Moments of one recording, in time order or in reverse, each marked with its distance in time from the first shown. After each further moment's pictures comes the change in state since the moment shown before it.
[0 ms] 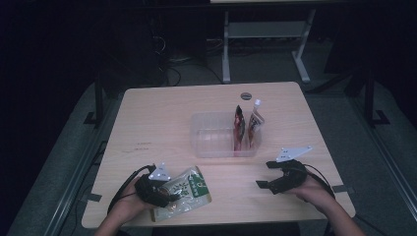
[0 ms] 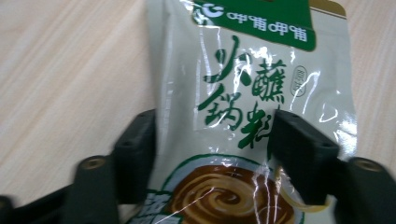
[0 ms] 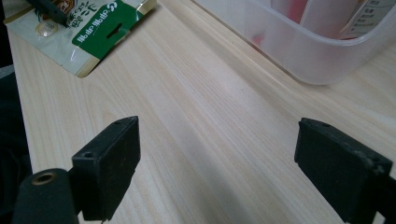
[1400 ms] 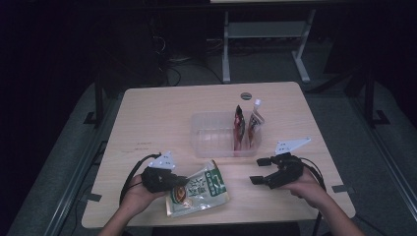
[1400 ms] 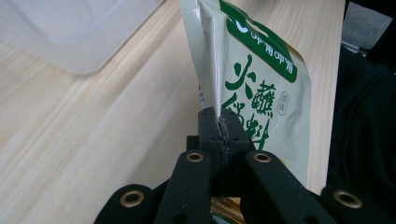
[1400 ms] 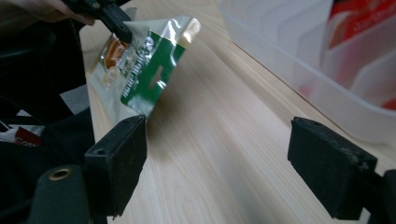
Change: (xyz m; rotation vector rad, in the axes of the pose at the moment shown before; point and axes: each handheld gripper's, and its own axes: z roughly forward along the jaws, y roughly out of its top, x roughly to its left) left arm -0.004 0.046 -0.016 -0.185 -0.150 0.003; right arm 0.006 0.028 -0.005 -0.077 0.182 0.018
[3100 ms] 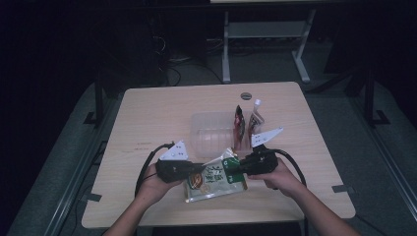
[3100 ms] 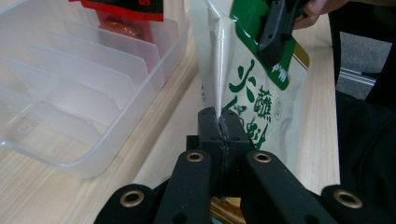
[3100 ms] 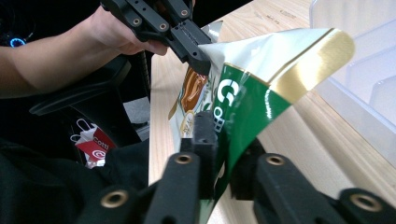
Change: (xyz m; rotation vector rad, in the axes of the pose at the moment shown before) left arm -0.008 0.043 0.012 -0.151 0.020 0.104; right arm 0.004 0.040 0.051 -0.041 0.296 -0.029
